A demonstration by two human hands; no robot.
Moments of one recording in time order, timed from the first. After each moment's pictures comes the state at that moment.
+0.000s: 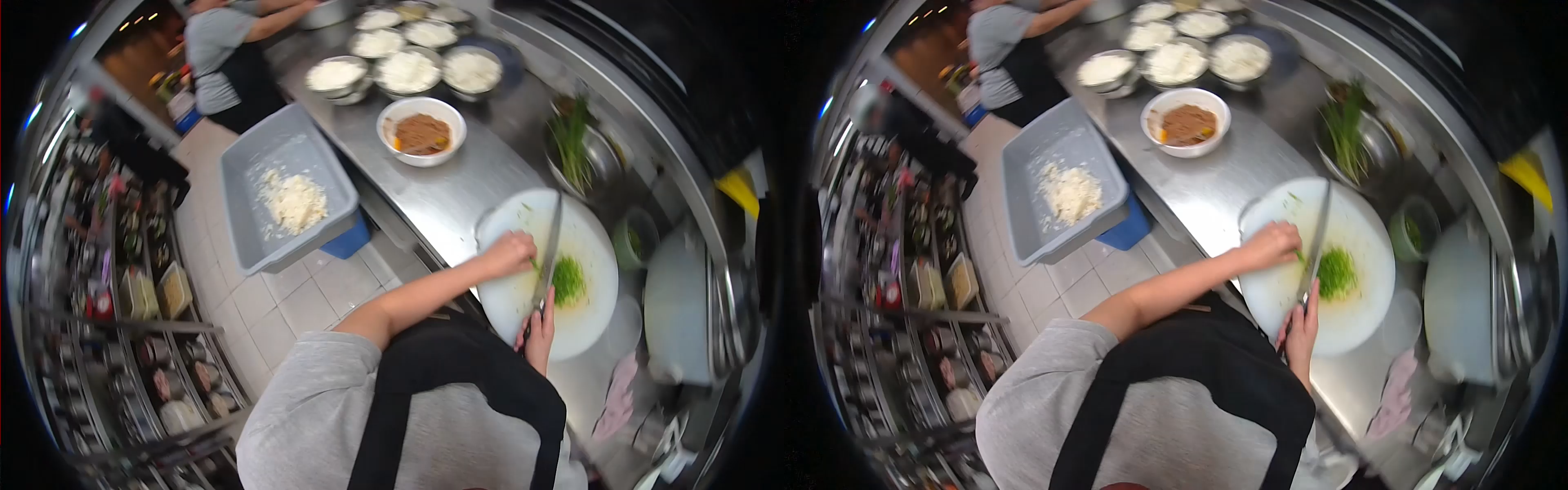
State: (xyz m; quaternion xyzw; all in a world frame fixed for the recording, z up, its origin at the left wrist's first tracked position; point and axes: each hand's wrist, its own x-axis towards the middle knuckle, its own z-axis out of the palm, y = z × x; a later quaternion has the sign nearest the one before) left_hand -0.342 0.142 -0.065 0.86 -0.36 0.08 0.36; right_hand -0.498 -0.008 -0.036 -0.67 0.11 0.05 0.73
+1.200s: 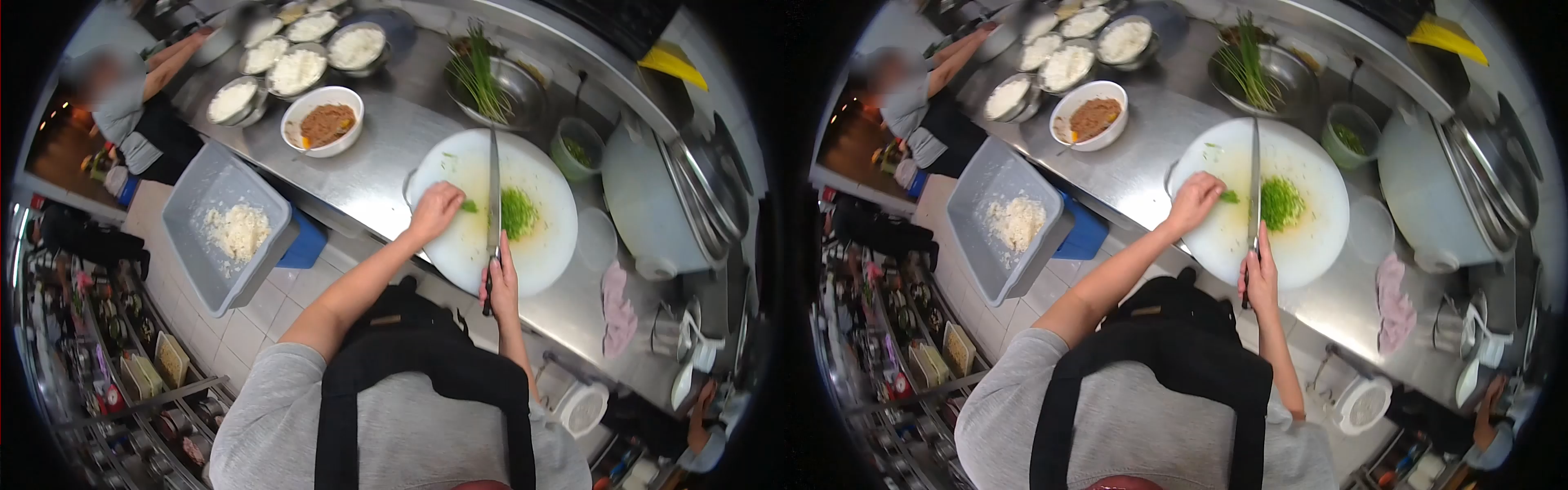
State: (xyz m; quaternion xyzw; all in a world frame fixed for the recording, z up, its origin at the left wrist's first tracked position) left_hand -0.354 0.144 -0.070 0.83 -0.28 0.10 0.47; right_hand -0.519 -0.010 -0.036 -0.68 0.11 0.01 0.72
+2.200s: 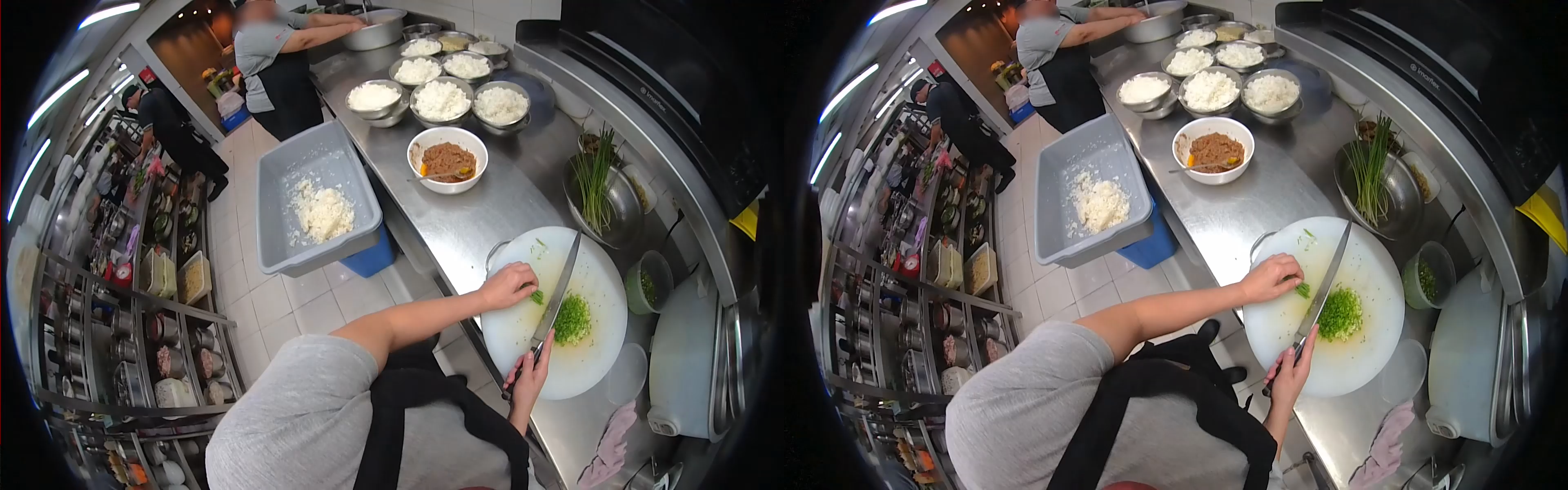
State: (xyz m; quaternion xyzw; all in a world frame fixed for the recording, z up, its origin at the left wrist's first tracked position) left_hand -0.355 0.151 -0.067 0.84 -0.27 0.08 0.46; right_hand -0.519 -0.007 -0.032 -0.66 0.13 0.05 0.74
